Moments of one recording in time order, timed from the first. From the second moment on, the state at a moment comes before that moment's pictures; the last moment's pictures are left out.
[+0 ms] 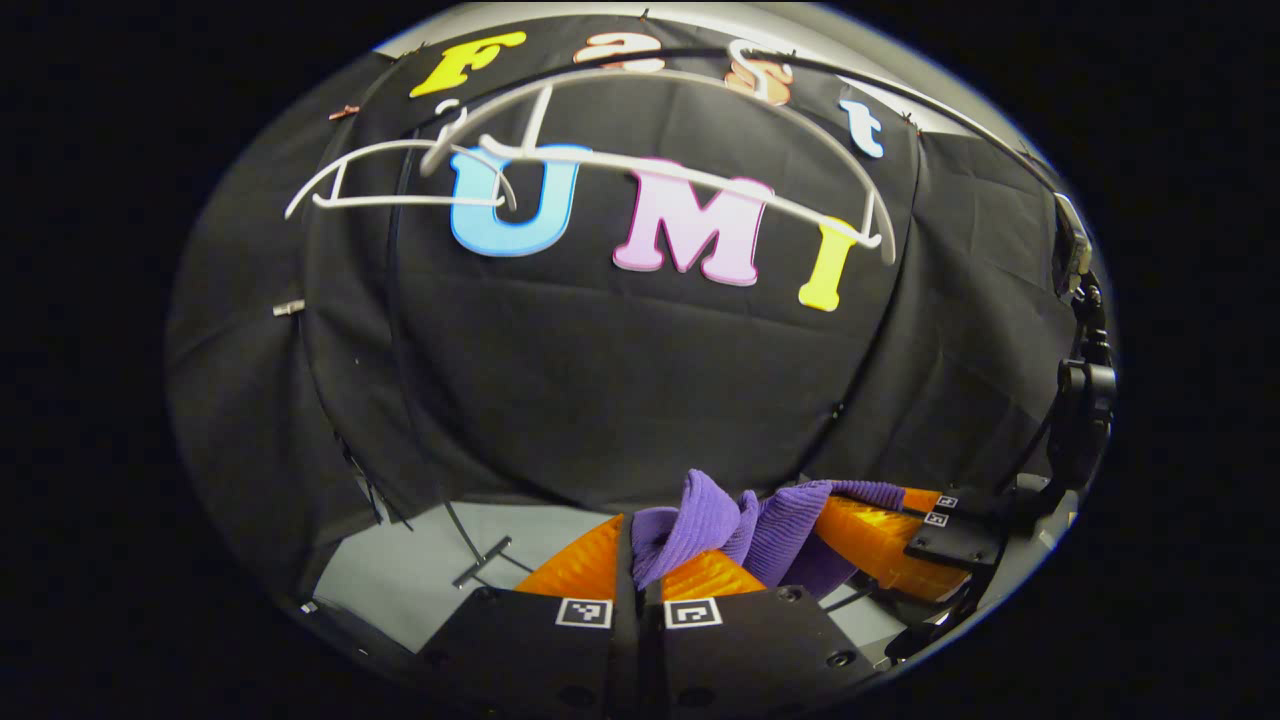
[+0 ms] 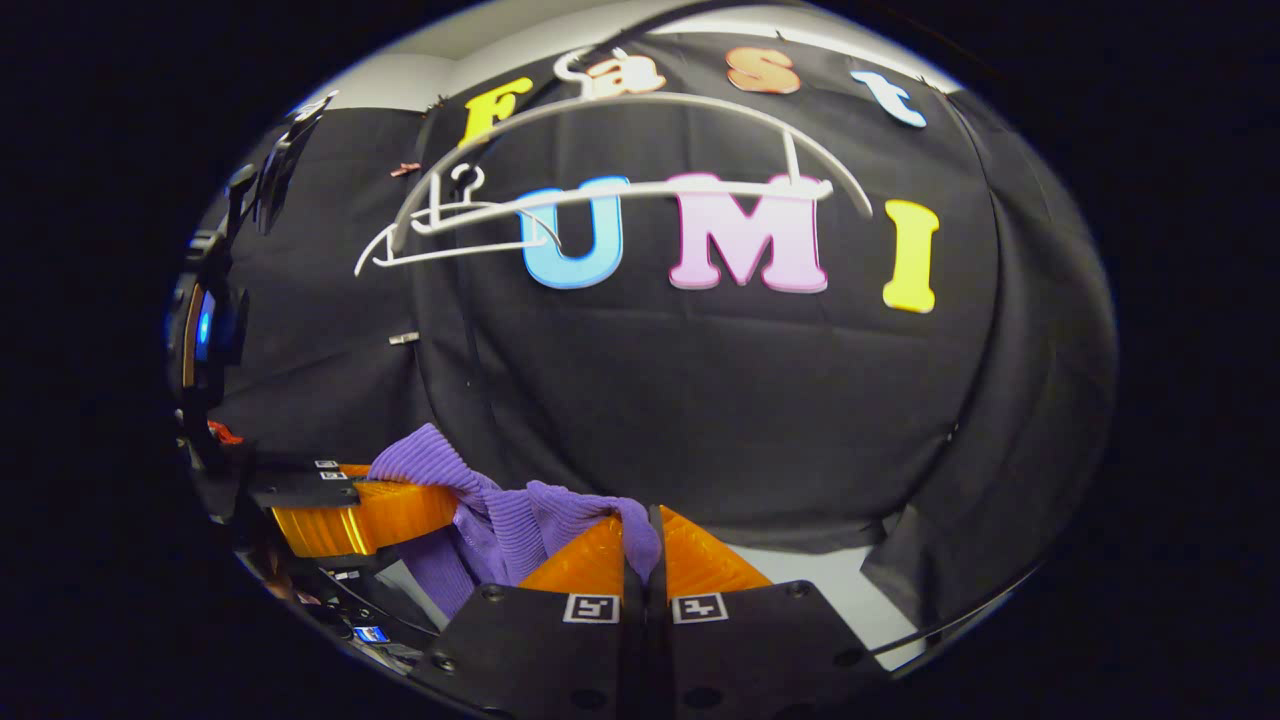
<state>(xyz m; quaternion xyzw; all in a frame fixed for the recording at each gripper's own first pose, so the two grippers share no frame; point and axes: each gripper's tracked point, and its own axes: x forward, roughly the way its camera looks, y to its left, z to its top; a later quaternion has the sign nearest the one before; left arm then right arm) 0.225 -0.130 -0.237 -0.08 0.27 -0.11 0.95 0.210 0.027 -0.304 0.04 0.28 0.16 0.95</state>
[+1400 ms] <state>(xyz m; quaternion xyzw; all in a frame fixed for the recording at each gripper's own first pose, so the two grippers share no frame) 0.180 -0.150 -0.428 -0.03 0.51 -0.08 0.86 0.156 -0.008 -0.510 -0.04 0.51 0.12 0.85</state>
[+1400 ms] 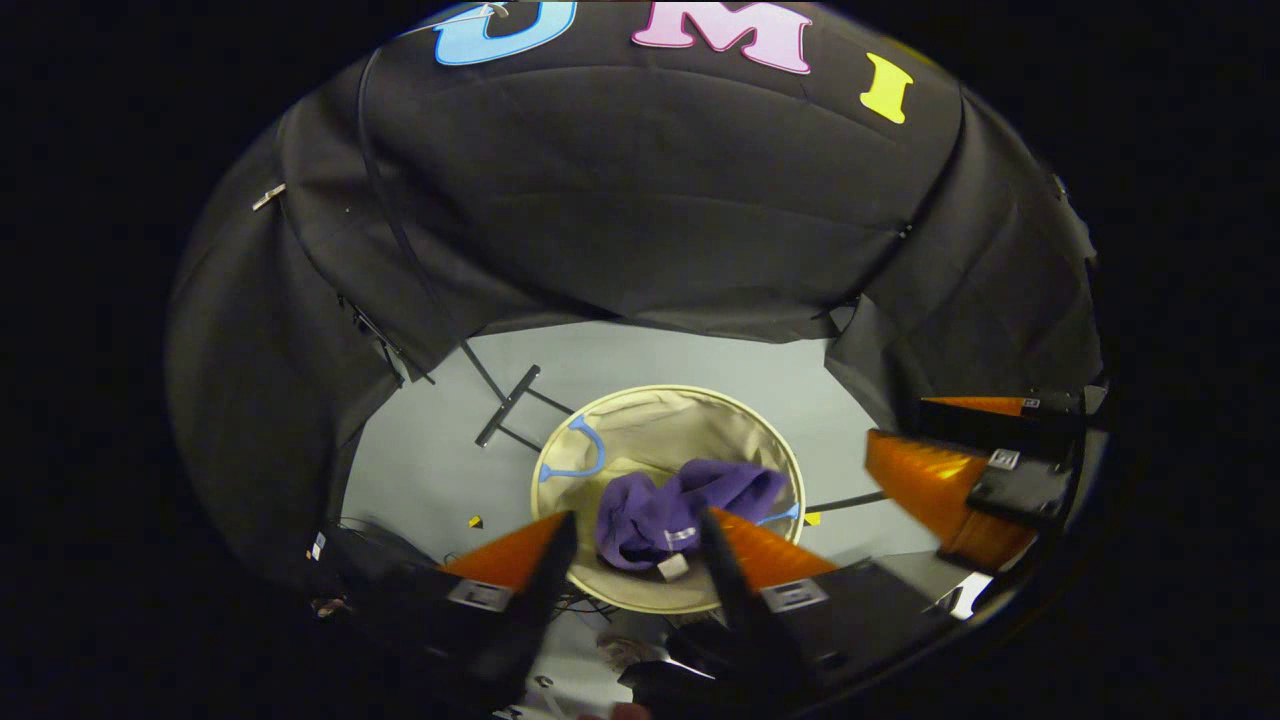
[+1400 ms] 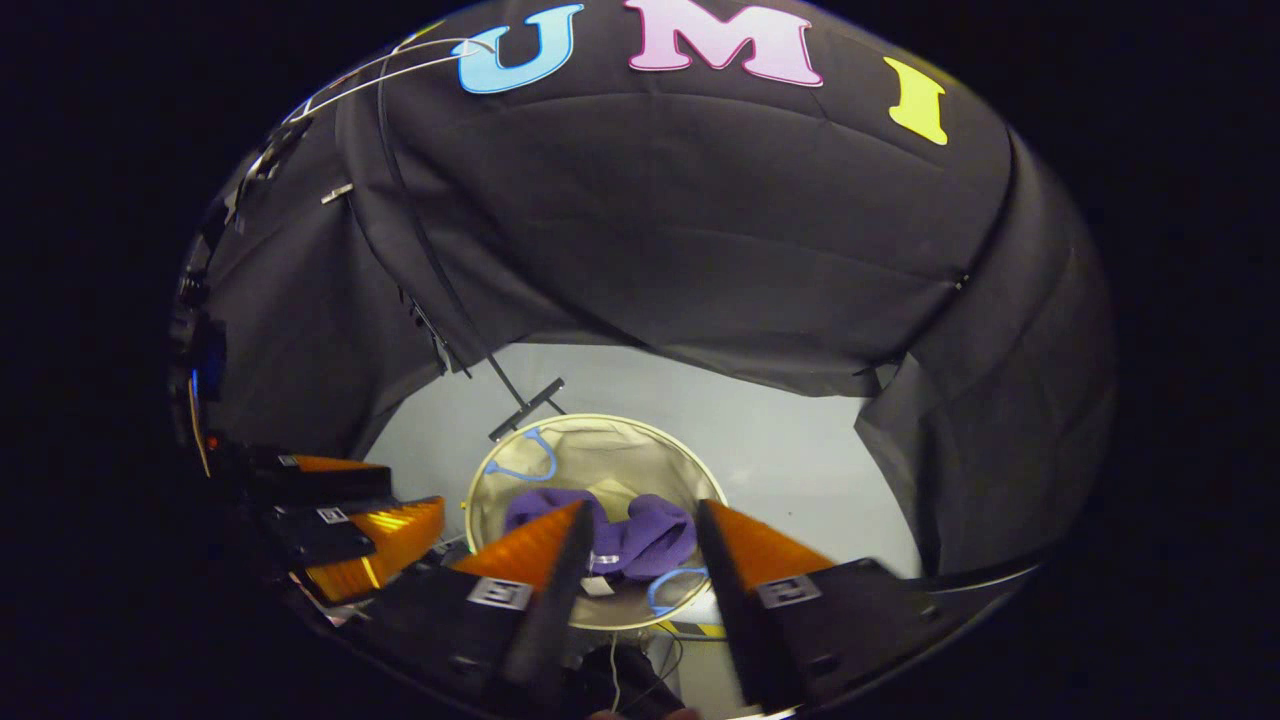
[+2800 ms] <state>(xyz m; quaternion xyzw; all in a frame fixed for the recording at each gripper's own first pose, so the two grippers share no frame) 0.148 -0.089 -0.204 -0.04 0.26 -0.08 0.96 0.135 0.027 -0.279 -0.04 0.30 0.07 0.95</state>
